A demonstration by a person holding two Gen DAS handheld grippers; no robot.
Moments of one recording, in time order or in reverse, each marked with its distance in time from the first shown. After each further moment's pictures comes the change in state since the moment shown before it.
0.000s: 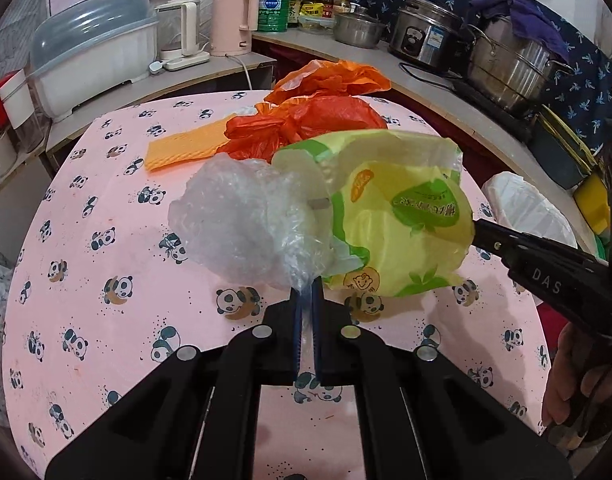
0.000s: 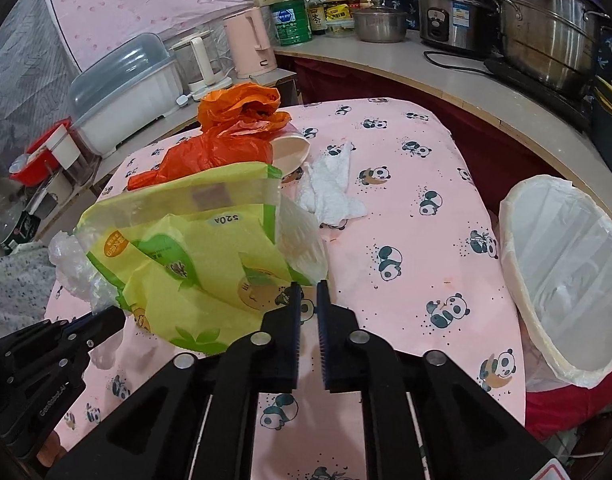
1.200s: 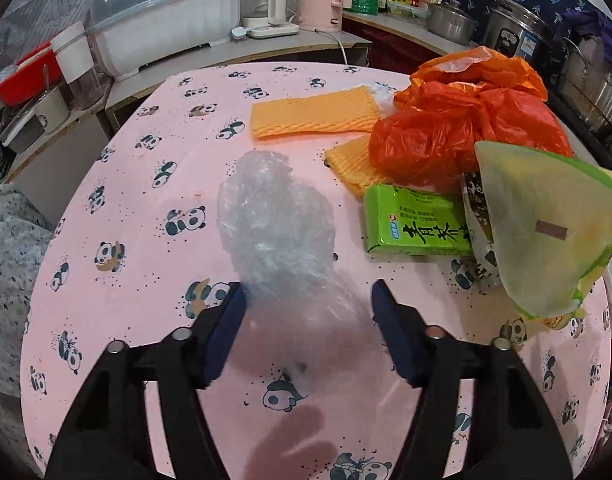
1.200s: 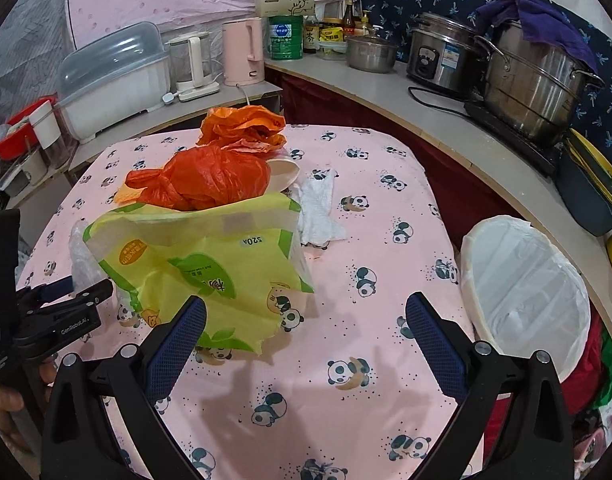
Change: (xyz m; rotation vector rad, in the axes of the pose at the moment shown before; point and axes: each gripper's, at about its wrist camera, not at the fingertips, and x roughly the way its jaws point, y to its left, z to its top) left arm 0.045 0.087 0.003 -0.139 0.062 0.203; right arm -0.023 0.033 0.002 -0.094 -0.050 -0.168
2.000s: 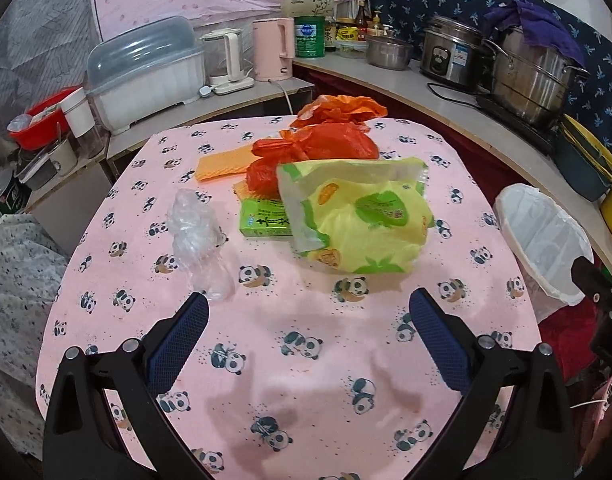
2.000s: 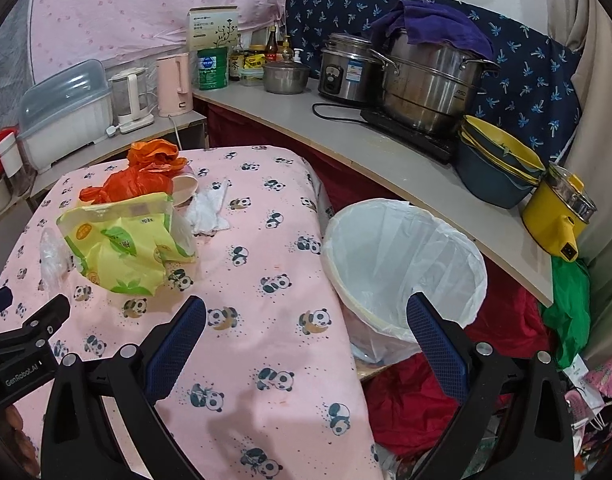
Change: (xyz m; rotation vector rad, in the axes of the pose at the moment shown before) left arm -0.125 -0.106 -0.046 0.075 -0.144 0.004; right arm -0.094 -0.084 -0.045 0.129 -0.101 -0.152
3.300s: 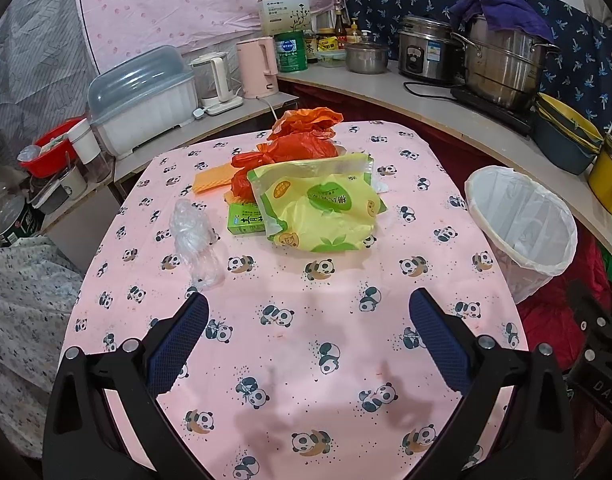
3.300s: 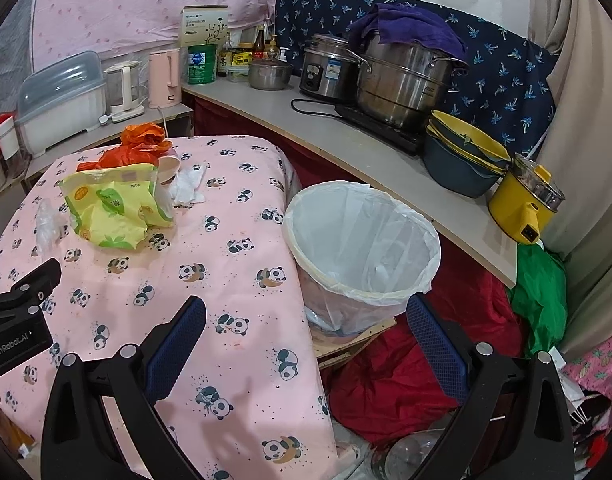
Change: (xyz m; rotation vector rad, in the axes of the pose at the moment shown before) left arm -0.058 -0.057 -0.022 0.099 -0.038 0.035; right arm -0.047 -0.039 -0.039 -0.047 -0.010 -0.096
